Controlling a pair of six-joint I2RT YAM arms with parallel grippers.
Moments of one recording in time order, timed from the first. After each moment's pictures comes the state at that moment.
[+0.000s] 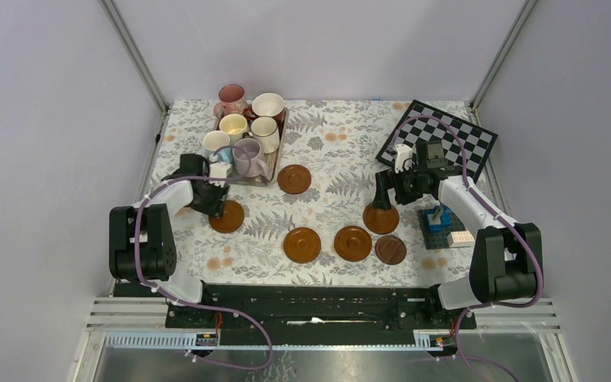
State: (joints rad) left arm 0.02 1.57 0.86 -0.48 0.17 0.38; right arm 0.13 1.44 0.94 -0.56 -0.49 -0.16
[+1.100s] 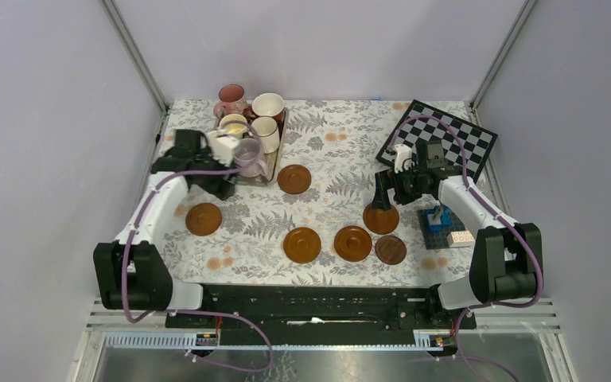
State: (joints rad) left arm 0.04 1.37 1.10 -0.72 0.31 0.50; right arm 0.13 1.44 0.94 -0.55 -0.51 -0.16
